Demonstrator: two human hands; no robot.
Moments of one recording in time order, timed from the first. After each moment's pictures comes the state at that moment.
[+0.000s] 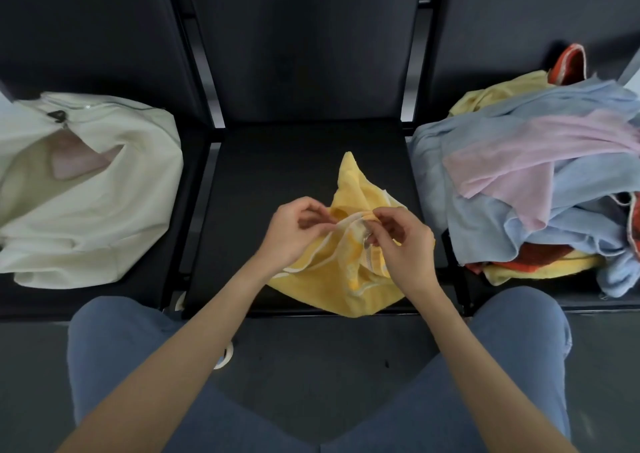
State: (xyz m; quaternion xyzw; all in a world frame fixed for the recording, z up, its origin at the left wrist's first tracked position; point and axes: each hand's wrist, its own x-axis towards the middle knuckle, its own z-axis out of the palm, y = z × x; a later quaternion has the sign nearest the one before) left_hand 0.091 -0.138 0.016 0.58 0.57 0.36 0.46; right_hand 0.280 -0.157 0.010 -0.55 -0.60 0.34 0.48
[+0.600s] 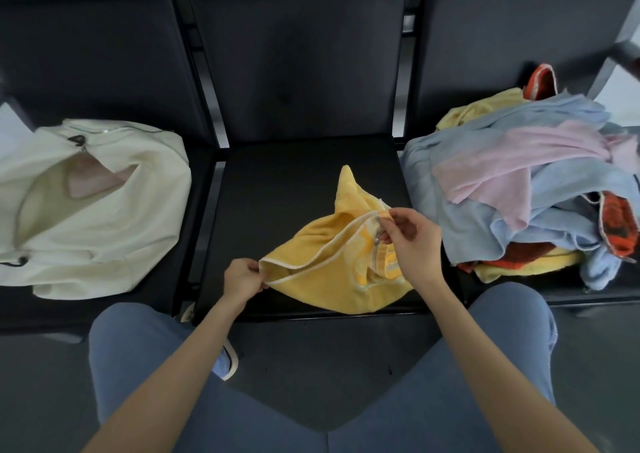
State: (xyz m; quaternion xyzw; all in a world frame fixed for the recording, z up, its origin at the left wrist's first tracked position) left_hand 0.013 -0.170 -0.067 0.39 0.80 0.24 0.39; right_hand 0.295 -0.160 0.015 -0.59 -0.52 0.36 0.50
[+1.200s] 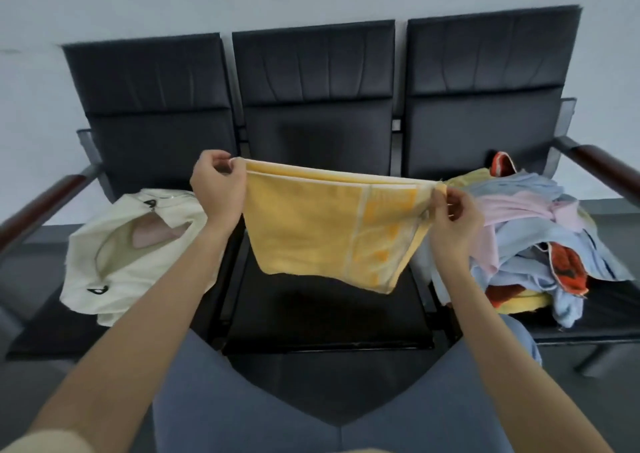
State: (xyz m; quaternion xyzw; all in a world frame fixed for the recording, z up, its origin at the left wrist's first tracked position) left_hand 0.004 -0.151 0.206 0.45 0.65 0.61 0.05; right_hand 0.320 -0.178 0.153 -0.58 -0.44 0.19 0.66
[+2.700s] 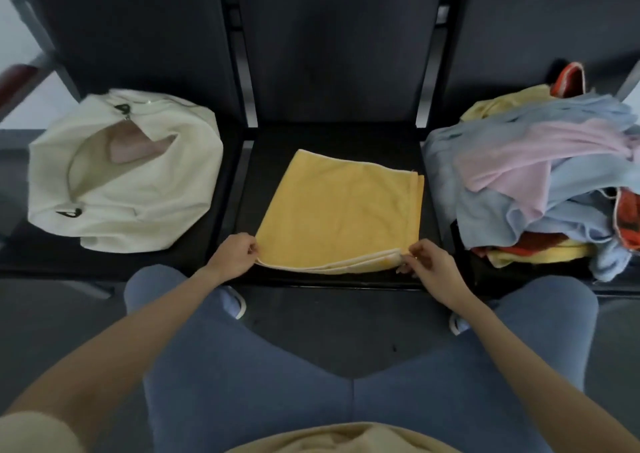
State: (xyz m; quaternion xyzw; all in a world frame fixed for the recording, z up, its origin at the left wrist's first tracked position) left_hand -0.068 -0.196 -0.060 0.65 0.71 0.05 0.26; right_hand 0.332 -0.208 -0.038 -0.59 -0.64 0.40 0.28
